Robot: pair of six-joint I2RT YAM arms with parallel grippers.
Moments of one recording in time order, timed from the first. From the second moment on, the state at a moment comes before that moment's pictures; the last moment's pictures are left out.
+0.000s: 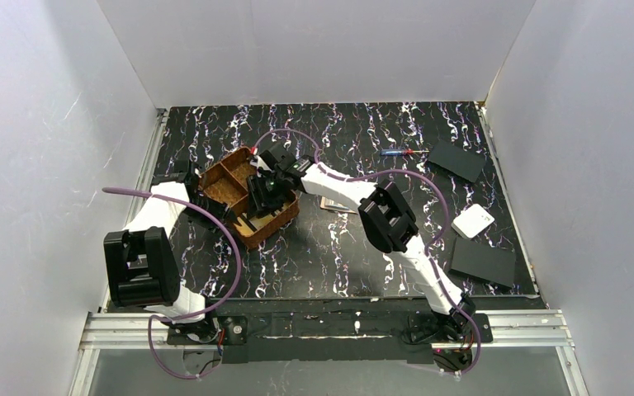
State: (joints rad) left arm 0.10 1.49 0.98 -0.95 0.30 -0.95; right arm 0.91 2.46 2.14 -0.55 -0.51 0.55
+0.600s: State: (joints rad) left arm 0.10 1.49 0.94 -0.91 0.37 -0.92; right arm 0.92 2.53 2.20 -0.54 -0.53 0.54
